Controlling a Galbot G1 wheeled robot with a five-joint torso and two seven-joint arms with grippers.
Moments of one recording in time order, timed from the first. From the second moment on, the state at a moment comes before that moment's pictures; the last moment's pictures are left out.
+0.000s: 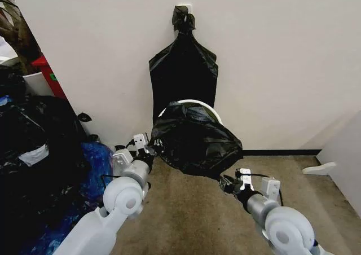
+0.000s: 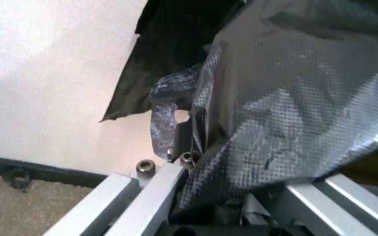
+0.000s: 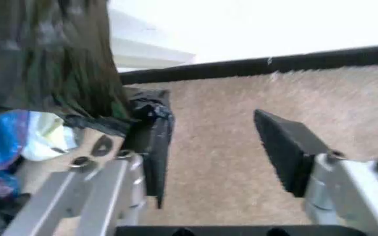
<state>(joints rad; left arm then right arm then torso) 1.06 -1.09 -0.12 -2.09 -0.99 0.20 -0.52 -1.48 0.99 0.35 2.28 0.88 -0.55 0.40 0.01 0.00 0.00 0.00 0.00</state>
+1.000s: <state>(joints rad) 1.02 -1.08 -0.13 -2.09 -1.04 0.20 -0.58 -1.76 1.02 0.40 2.50 0.73 -0.50 0.52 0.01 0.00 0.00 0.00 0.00</state>
